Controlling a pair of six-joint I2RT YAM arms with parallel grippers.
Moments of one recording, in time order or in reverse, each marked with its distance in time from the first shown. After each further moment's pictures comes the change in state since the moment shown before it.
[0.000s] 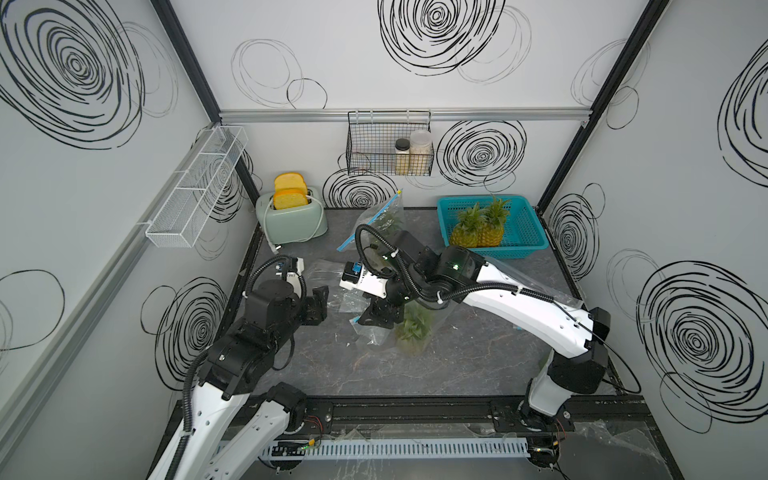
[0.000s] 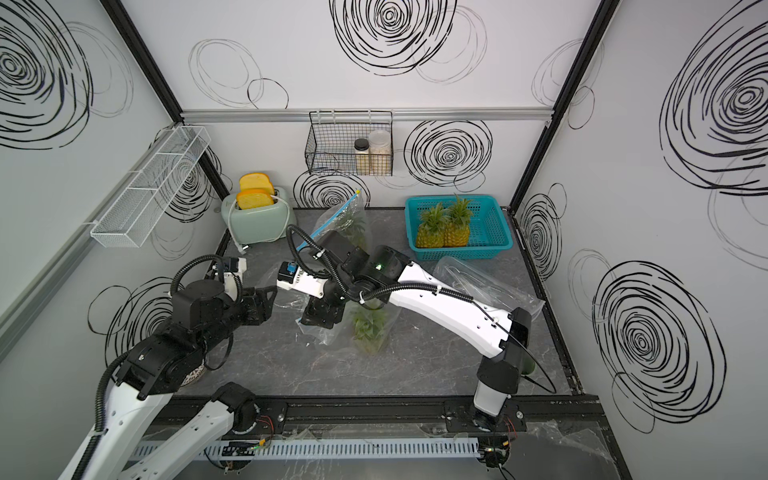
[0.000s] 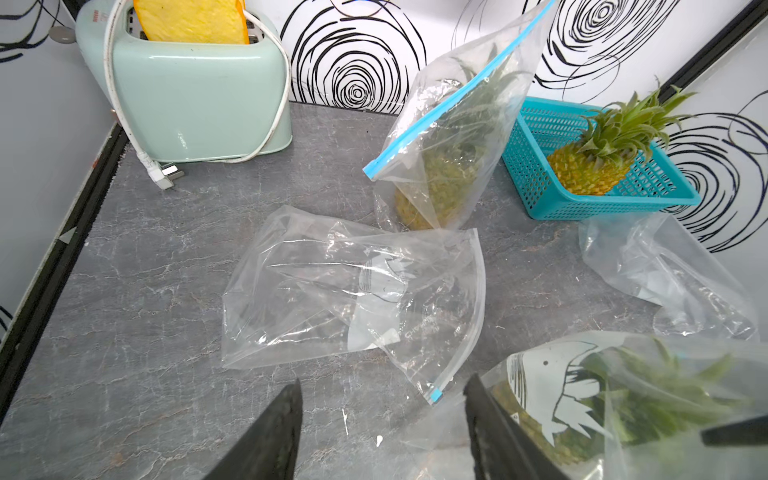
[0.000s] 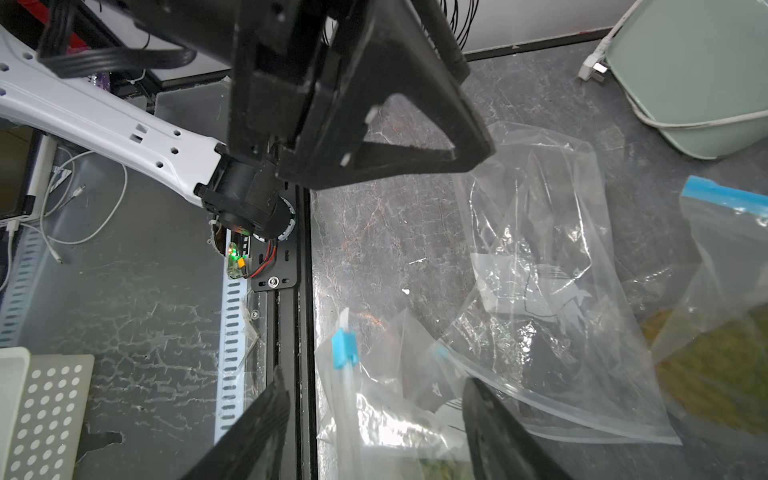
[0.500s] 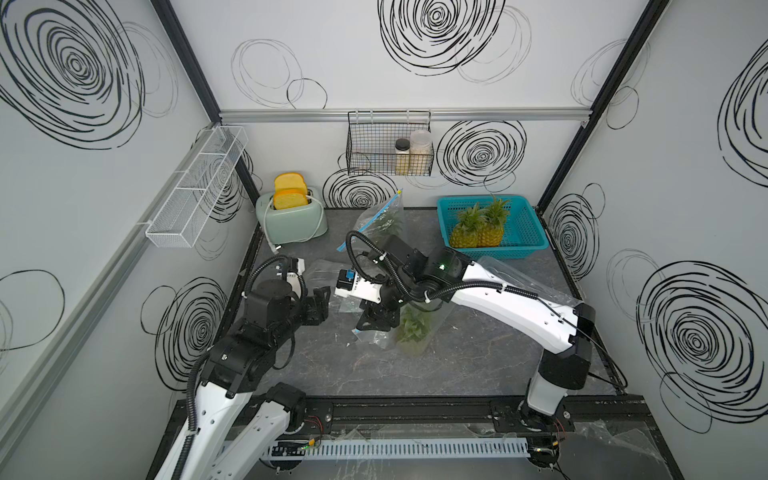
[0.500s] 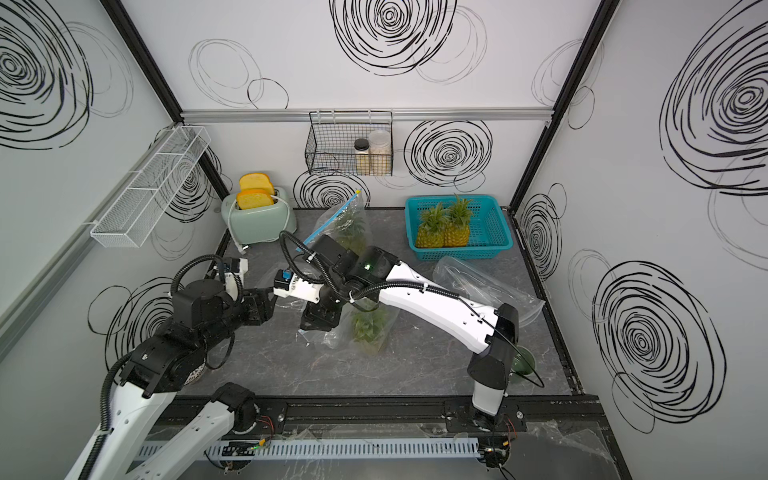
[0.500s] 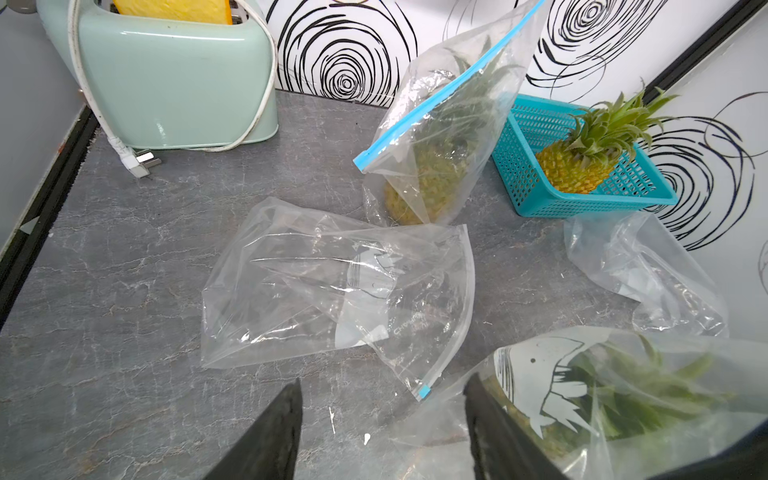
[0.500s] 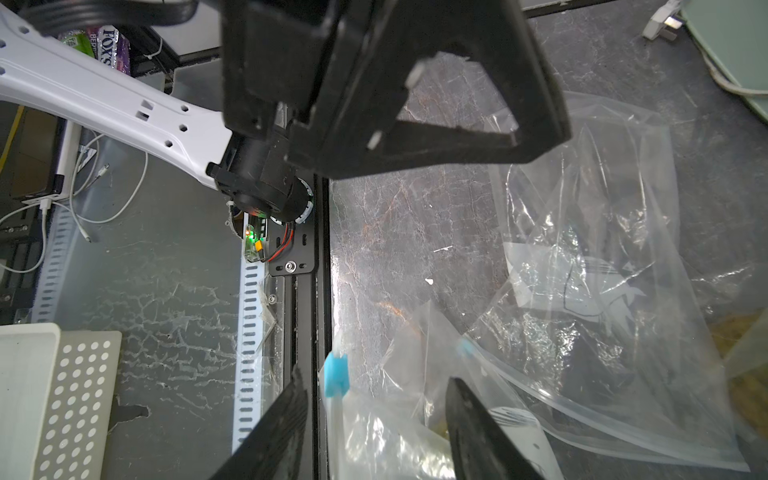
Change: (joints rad) left arm 0.040 -0.003 -0.022 0.024 0.071 -0.002; right arm 0.008 0.049 0.011 -0.039 -0.048 -0.006
